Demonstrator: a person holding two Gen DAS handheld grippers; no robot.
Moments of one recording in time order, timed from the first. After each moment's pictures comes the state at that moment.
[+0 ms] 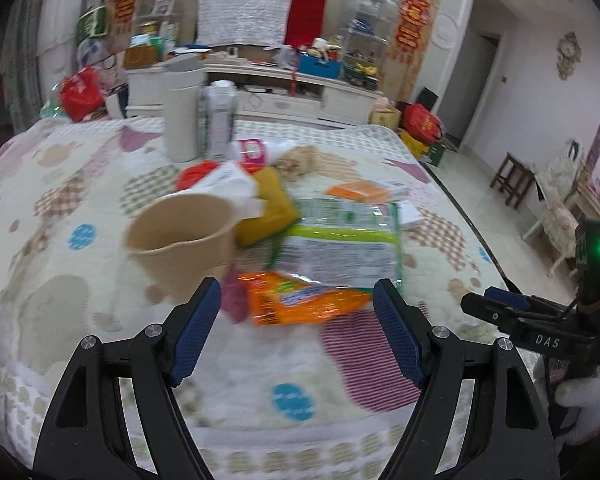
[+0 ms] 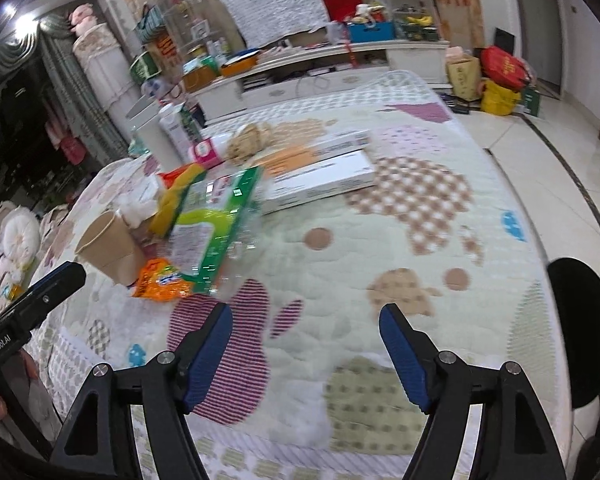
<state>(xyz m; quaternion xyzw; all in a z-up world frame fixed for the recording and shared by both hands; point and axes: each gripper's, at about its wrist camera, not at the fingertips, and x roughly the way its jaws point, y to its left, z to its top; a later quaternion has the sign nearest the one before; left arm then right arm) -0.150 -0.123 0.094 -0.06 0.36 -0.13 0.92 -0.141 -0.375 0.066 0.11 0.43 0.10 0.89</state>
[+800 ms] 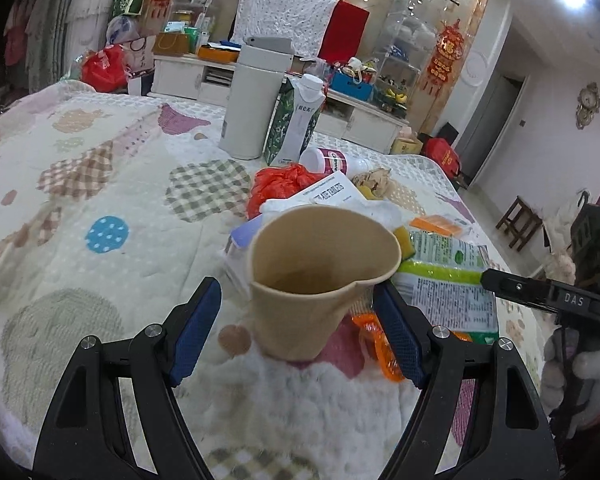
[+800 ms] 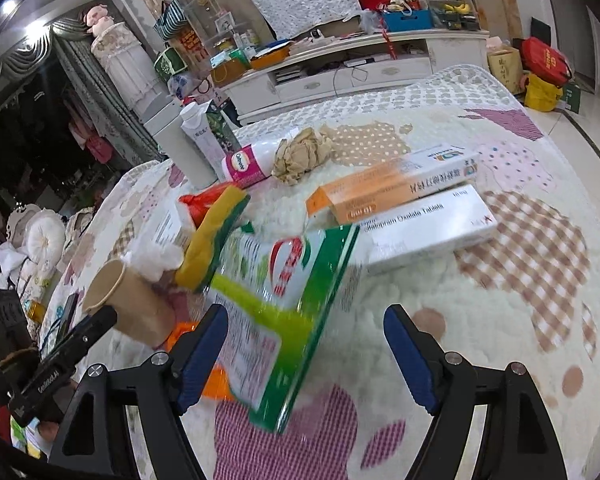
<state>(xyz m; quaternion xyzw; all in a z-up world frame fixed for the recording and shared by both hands) -0.091 -0.048 0.049 -0.13 0.34 -0.11 0.92 -0.047 -0.325 0.055 0.14 0.43 0.16 0.88</state>
